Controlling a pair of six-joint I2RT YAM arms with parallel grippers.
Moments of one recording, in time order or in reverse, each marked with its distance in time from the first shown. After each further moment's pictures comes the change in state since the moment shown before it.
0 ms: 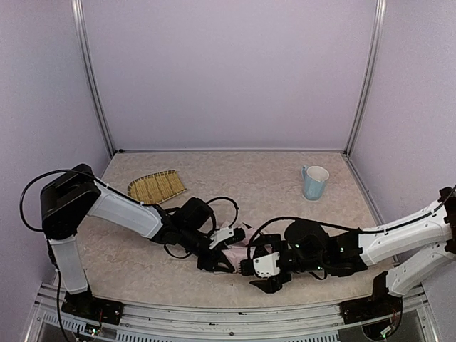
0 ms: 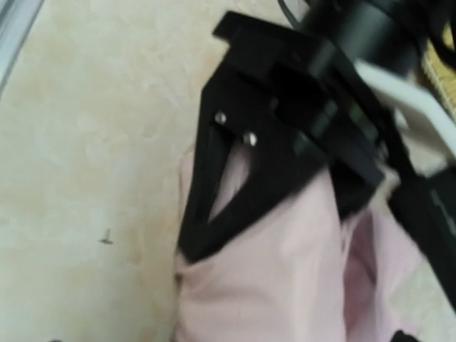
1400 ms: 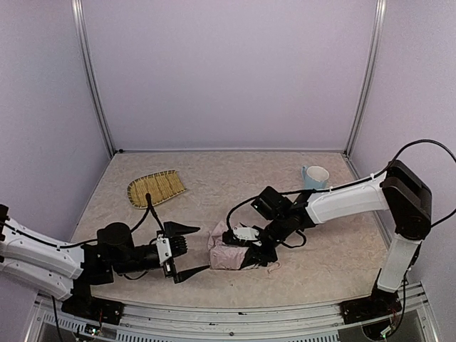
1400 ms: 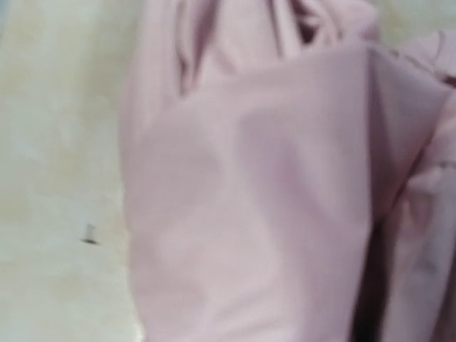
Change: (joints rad) left arm -0.204 -0.781 -0.647 0.688 -0.562 0.220; right arm -0.275 0.484 0.472 -0.490 -0.486 0.117
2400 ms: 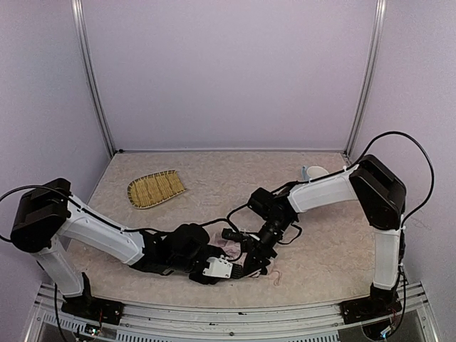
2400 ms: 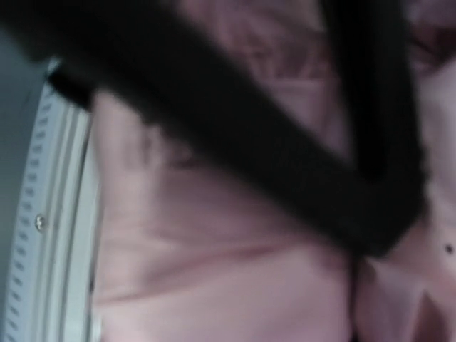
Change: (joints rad) left arm -0.031 0.585 0.427 -0.483 -0.084 0.380; right arm -0.106 0.241 0.224 -0.329 -0.423 -0.043
